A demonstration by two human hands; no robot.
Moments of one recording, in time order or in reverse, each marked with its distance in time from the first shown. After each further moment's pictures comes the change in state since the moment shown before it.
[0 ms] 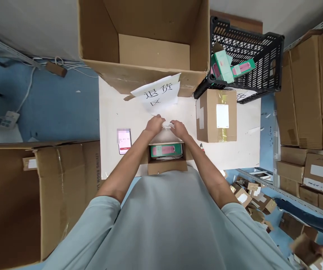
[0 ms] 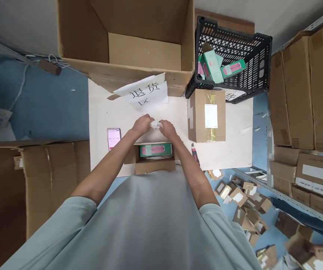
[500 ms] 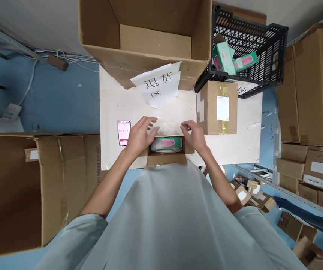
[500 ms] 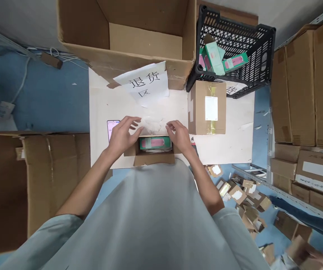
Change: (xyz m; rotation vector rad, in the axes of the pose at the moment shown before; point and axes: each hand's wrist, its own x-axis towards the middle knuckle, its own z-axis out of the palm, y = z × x) left_hand -0.155 0.016 -0.014 -0.368 0.570 0.133; right_hand -0.132 0.017 -0.023 0.332 0.445 -0.215
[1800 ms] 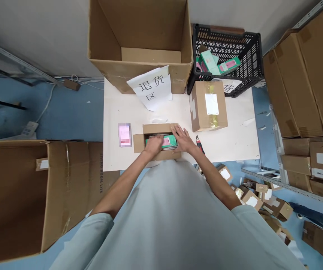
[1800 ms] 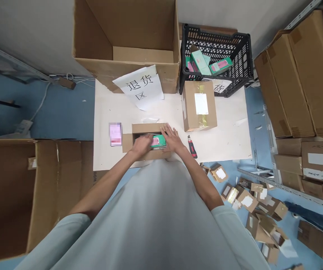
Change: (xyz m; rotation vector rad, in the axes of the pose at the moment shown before) left_hand -0.037 0.011 0.101 0.532 -0.605 -0.064; right_hand -0.049 0.055 0.044 -0.378 -0.471 -0.099
